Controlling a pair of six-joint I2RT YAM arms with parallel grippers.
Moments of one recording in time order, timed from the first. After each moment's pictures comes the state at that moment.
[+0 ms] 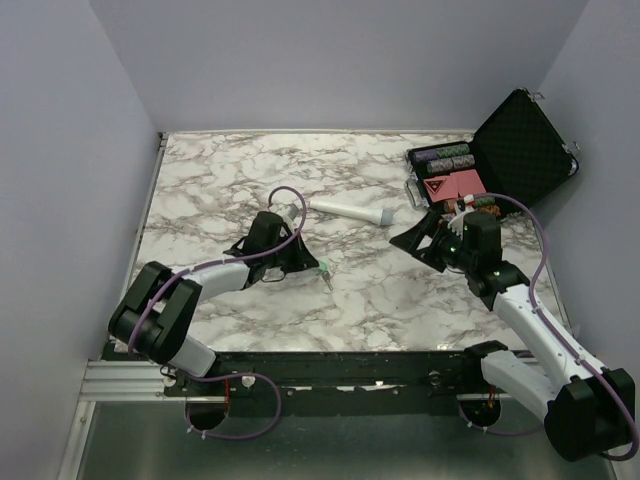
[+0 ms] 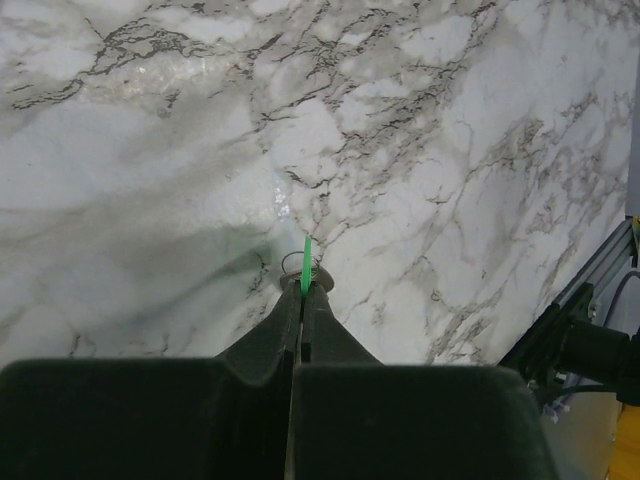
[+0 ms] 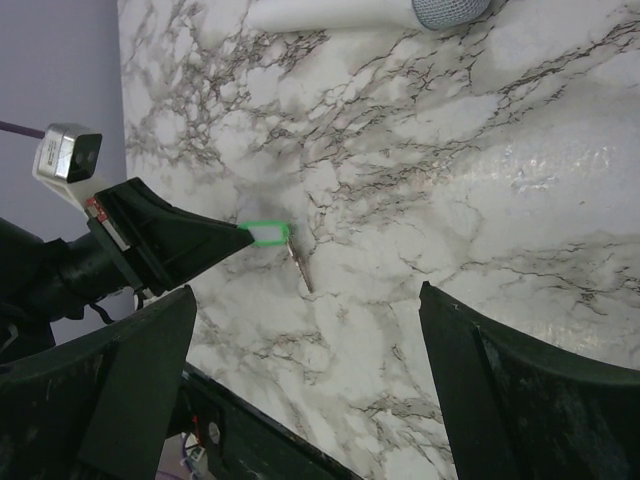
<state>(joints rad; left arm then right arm) -0.50 1.52 0.63 0.22 0.38 -0.66 0.24 0.94 0.59 -0.17 -0.34 0.77</state>
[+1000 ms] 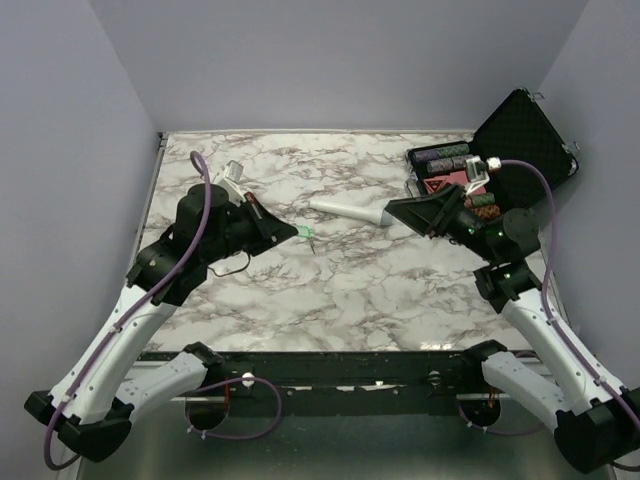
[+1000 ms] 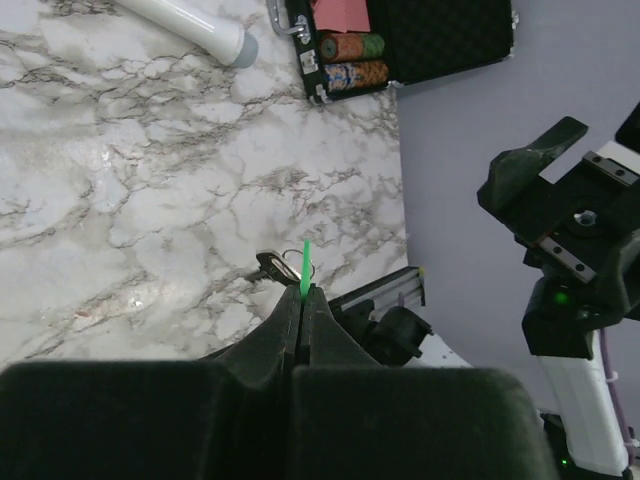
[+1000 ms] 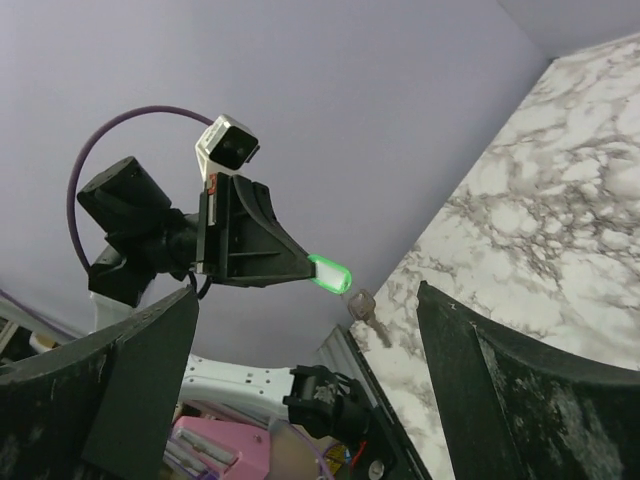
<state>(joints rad) -0.58 0.92 1.14 -0.66 0.19 -0.94 0.31 0.82 0.68 0.43 -0.63 1.06</state>
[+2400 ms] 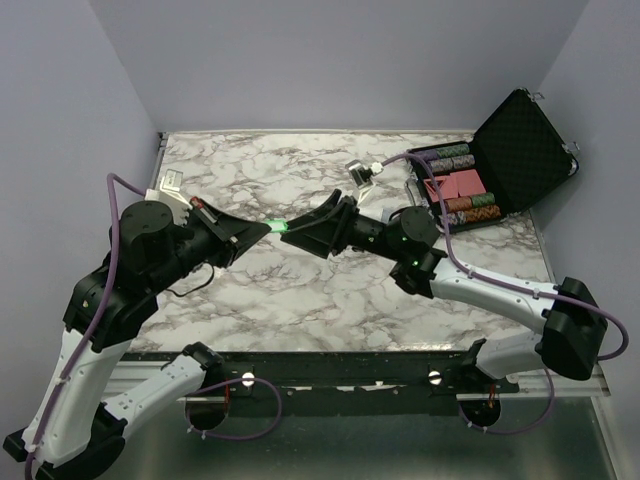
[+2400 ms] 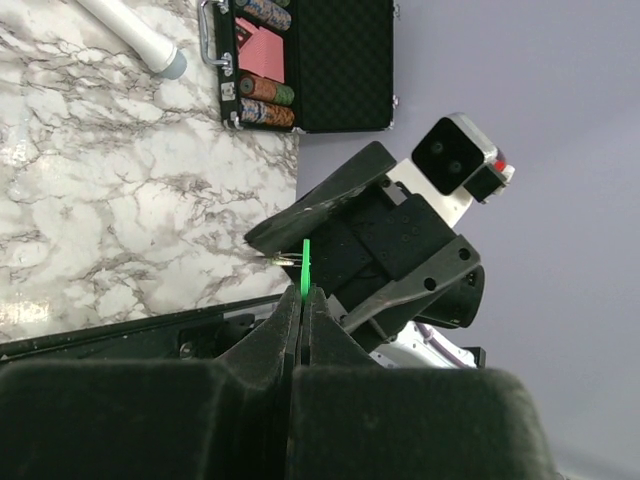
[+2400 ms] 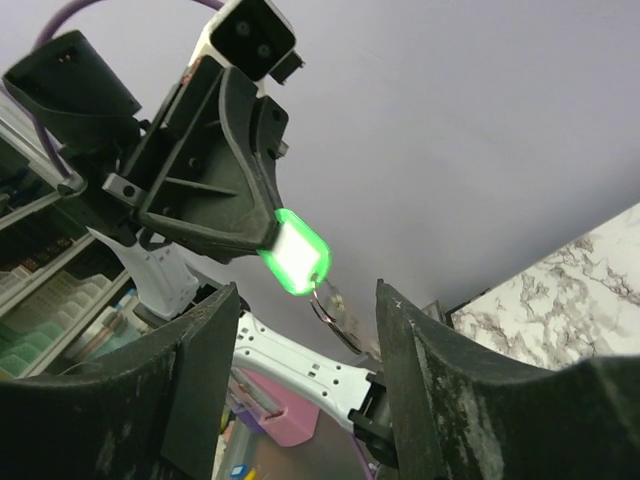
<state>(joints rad) -0.58 0.80 1.42 -0.92 0.09 -1.26 0.95 1.37 0.95 0.81 -0.40 0.92</state>
